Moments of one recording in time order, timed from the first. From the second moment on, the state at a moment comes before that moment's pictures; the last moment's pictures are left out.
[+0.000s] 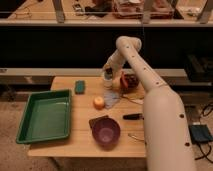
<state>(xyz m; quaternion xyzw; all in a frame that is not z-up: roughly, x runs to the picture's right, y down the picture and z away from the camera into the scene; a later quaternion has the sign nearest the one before) 0.032 -0.114 0.911 -0.11 -0.26 -0.37 0.88</state>
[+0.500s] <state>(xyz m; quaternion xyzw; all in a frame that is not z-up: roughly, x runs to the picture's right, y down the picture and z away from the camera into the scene) 0.025 -0.123 0.907 -0.10 -0.24 -0.38 0.89</state>
